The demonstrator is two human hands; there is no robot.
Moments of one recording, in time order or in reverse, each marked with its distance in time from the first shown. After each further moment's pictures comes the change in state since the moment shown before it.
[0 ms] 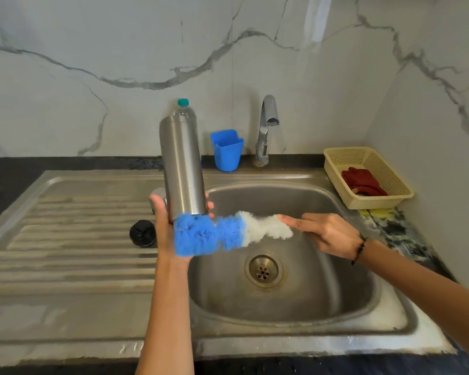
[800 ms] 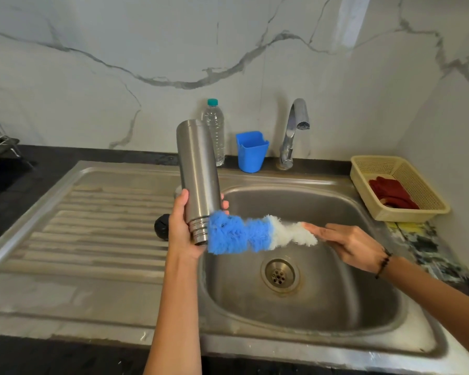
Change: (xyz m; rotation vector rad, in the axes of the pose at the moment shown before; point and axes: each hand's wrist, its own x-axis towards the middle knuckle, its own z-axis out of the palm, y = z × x) left_hand -0.011 0.016 0.004 -0.129 0.125 0.044; right_hand -0.002 0.001 0.010 0.086 -0.033 0.038
